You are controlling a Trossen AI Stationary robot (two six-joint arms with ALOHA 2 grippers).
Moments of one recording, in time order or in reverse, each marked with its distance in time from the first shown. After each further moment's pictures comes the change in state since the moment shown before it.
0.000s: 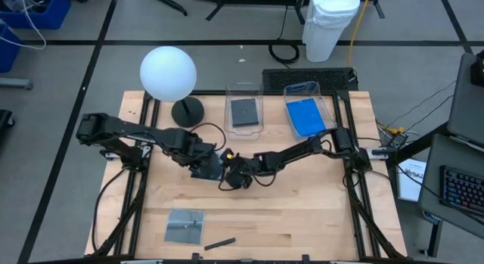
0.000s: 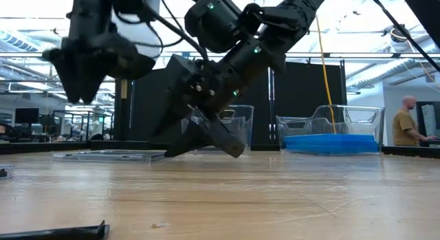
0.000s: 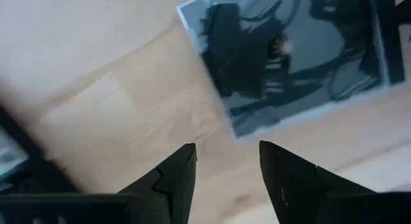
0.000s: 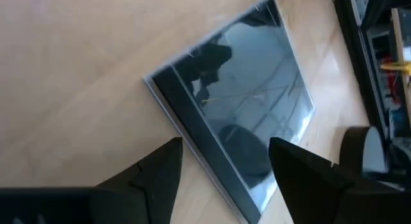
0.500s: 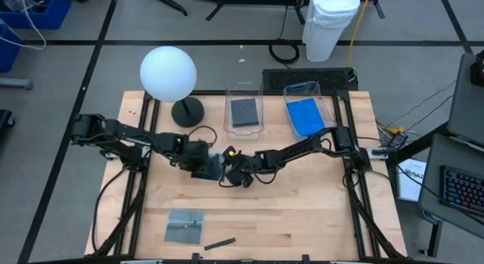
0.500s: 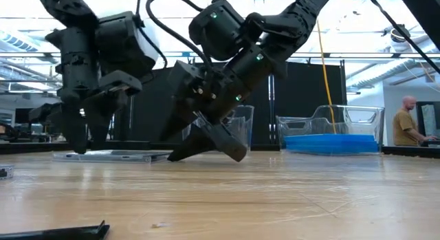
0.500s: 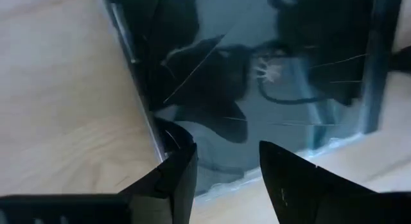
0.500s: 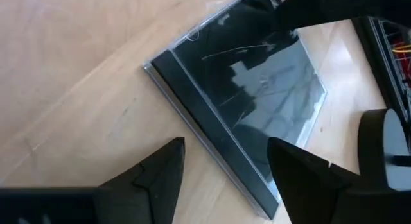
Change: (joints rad) left arm 0.079 -0.087 -0.442 0.715 0.168 -0.122; right arm -0.029 0.000 -0.037 0.028 -0.033 0.081
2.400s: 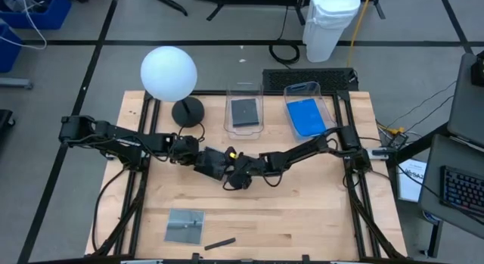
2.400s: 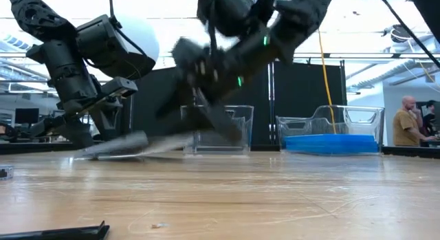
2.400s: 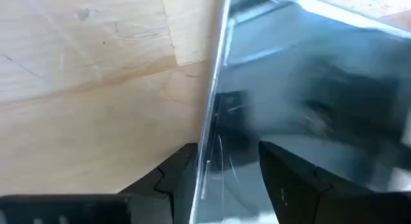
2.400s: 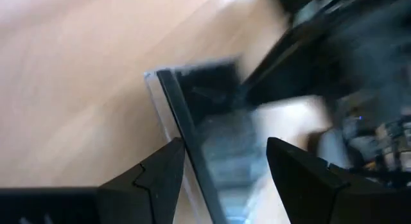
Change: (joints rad) left arm 0.044 -0.099 -0.229 0.308 -0.108 -0.095; right arm 0.018 -0.057 -0.033 0.108 0.082 -0.068
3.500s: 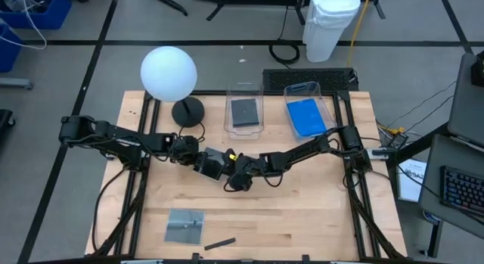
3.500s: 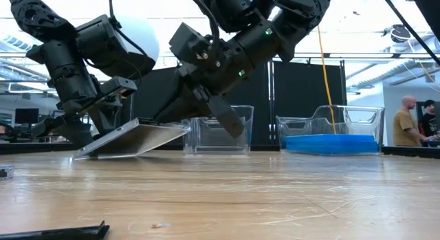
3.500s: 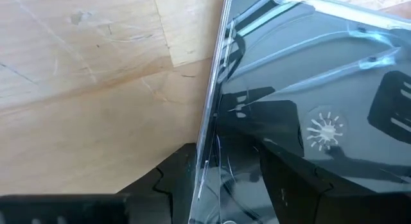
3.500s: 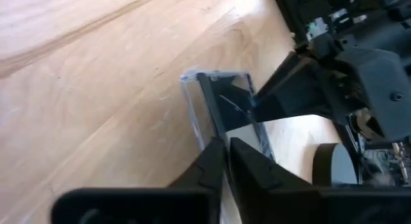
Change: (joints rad) left arm -0.001 -0.002 -0.002 0.006 0.014 0.031; right arm 0.005 -0.020 0.006 -0.003 -0.049 0.003
